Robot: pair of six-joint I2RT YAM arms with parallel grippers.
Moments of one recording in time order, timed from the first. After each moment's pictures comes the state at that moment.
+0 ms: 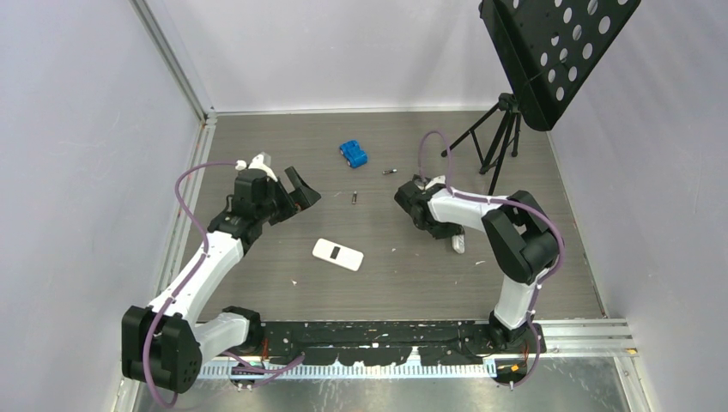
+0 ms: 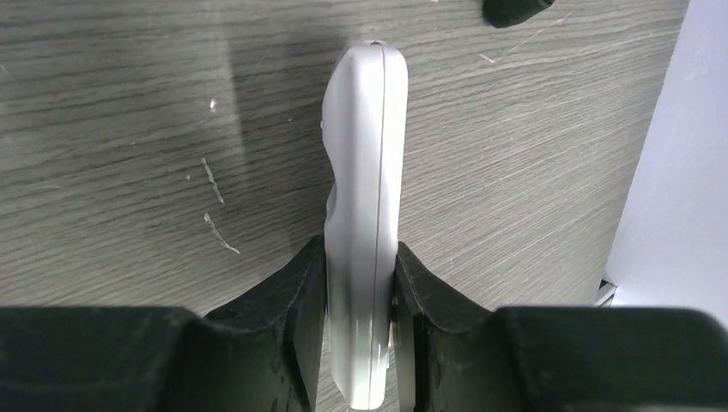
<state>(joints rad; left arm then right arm) -0.24 1.09 0.75 -0.24 0.16 -0.69 0.62 1.81 1.07 -0.81 0.76 0.55</state>
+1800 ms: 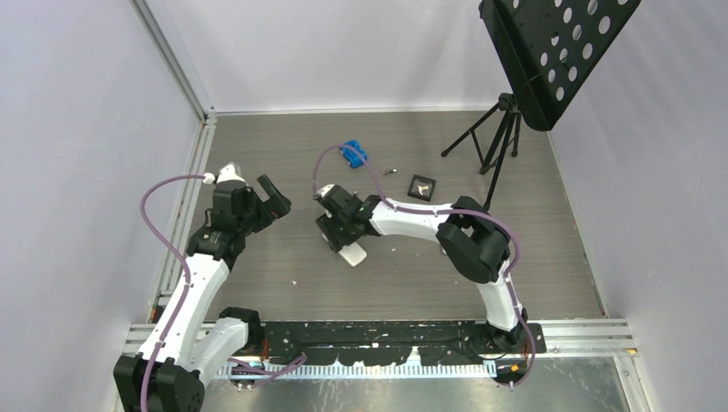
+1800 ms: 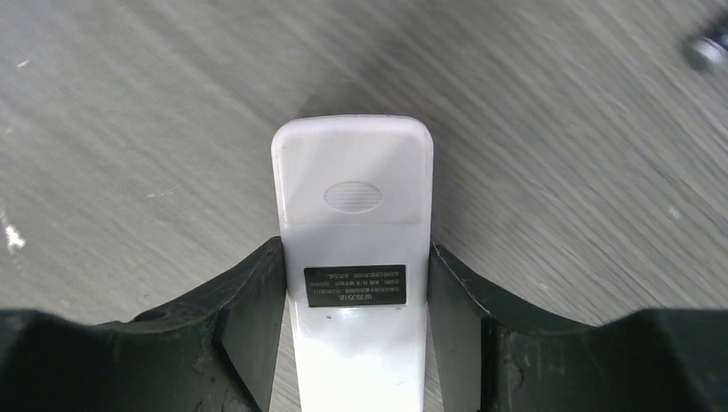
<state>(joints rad) -0.15 0.89 0.75 -0.48 -0.07 -0.63 0.98 2.06 1.46 -0.39 0.04 0.24</state>
